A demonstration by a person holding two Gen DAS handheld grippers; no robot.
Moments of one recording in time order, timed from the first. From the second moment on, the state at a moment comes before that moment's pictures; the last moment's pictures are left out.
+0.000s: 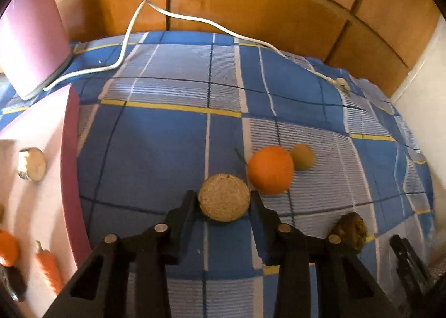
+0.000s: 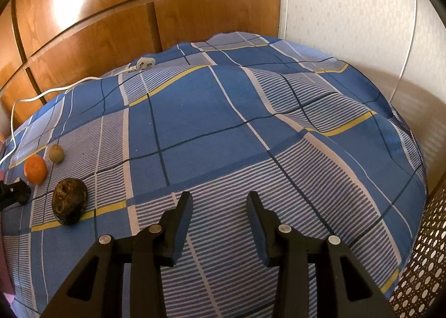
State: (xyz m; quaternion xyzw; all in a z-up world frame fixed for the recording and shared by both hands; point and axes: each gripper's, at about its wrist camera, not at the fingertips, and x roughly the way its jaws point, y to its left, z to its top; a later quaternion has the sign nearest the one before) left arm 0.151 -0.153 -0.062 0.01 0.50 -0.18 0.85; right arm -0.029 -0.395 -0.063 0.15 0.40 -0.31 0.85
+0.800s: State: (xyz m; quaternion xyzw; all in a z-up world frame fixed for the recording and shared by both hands) left arm 0.079 -0.020 0.011 -0.09 0.41 -0.13 0.90; right arm -0.026 -0.368 -0.063 0.14 0.41 -0.28 0.86
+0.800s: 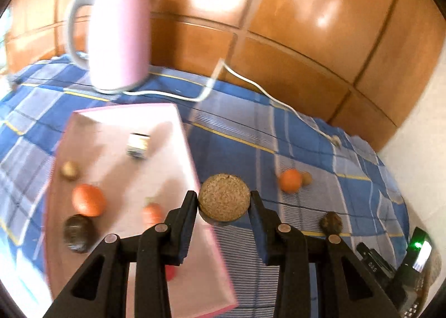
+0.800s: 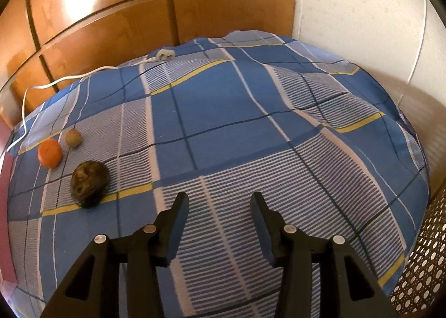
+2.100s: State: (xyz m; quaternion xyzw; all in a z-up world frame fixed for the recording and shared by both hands) left arm 0.081 0.117 -0.026 -0.16 0.40 0.06 0.90; right arm -0.016 -0.319 -0.063 0.07 0.44 -0.22 0.87
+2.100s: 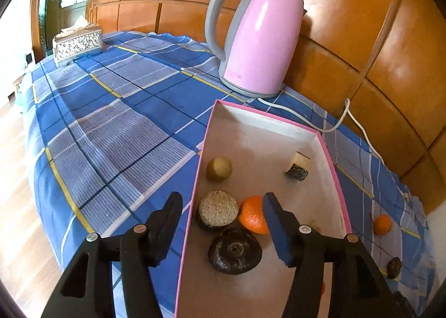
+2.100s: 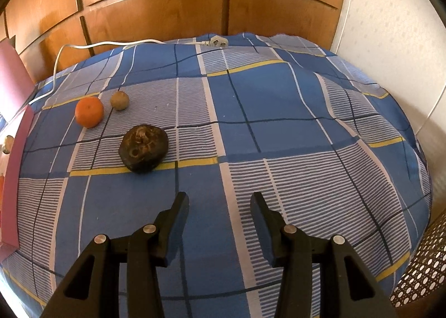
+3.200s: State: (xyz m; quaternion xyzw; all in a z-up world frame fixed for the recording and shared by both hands) left arm 0.017 0.089 -0.026 -0.11 0.39 0.08 0.91; right arm -0.018 -0.303 -0.064 0.07 0.45 -0.17 0.87
